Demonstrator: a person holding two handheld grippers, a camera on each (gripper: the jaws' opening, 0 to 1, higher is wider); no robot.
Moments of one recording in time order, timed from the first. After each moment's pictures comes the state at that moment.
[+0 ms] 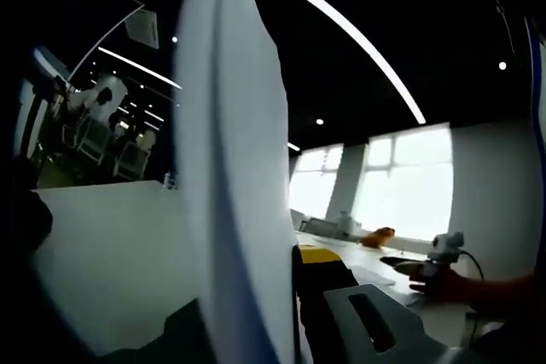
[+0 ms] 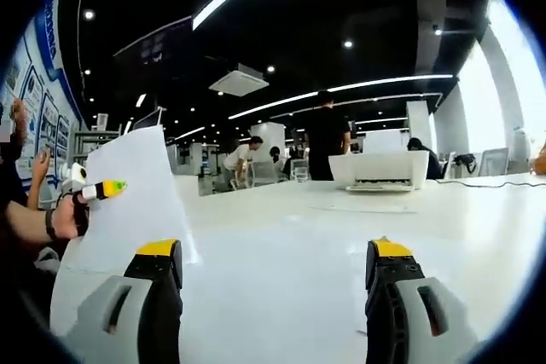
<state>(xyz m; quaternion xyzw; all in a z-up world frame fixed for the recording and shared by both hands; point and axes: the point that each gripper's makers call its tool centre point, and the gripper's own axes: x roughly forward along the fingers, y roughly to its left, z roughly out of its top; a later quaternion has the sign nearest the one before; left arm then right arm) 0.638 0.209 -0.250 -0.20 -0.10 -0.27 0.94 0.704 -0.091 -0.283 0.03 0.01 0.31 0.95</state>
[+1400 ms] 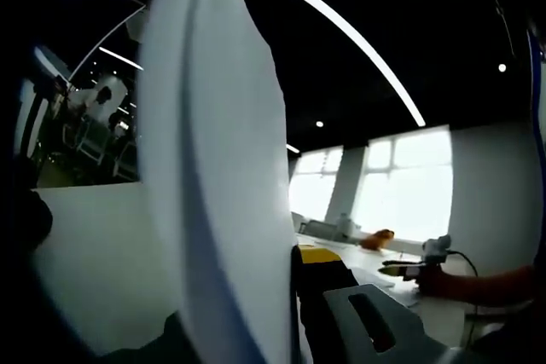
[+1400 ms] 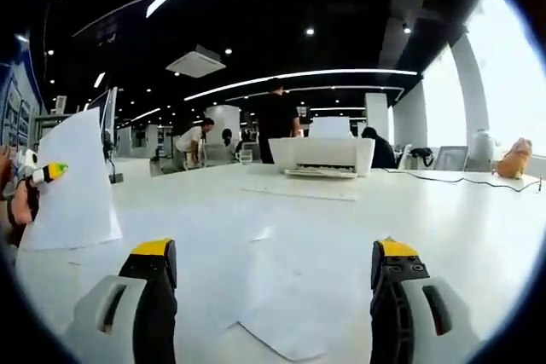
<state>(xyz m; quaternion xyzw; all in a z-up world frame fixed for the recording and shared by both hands) 0.638 0.210 -0.249 -0.20 -0.10 -0.27 0.94 0.752 -0.165 -0.306 -0.02 0.06 0.22 0.97</state>
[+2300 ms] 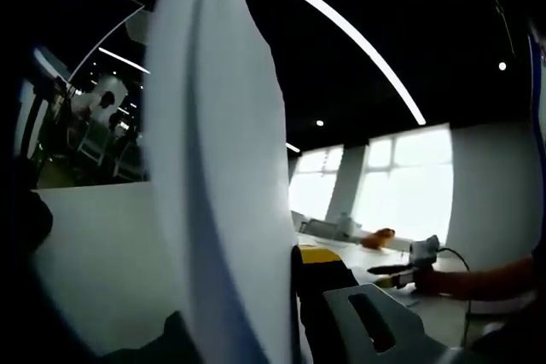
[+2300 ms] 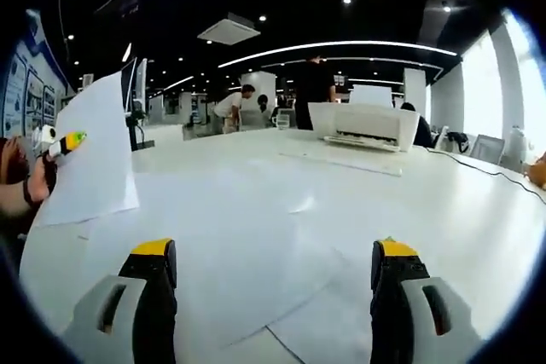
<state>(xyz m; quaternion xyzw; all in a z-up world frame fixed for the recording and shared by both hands) 0.639 0.209 -0.249 -0.20 -0.10 -0.27 0.94 0.755 -0.123 -0.344 -0.05 0.15 0.31 0.94</state>
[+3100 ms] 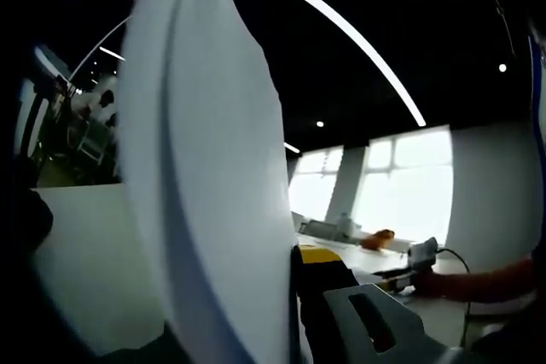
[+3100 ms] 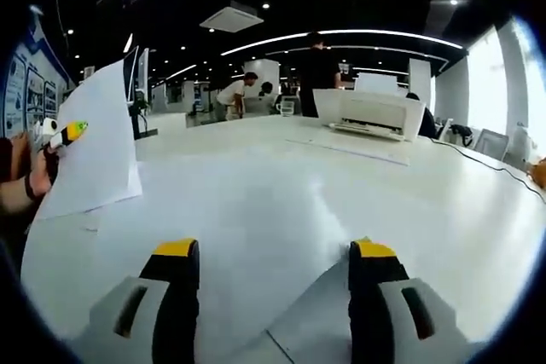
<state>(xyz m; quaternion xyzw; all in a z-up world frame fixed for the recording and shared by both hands) 0.638 0.210 -0.249 -0.20 -0.10 -0.27 0.94 0.741 -0.122 -0.350 -0.06 0.17 0.32 0.93</state>
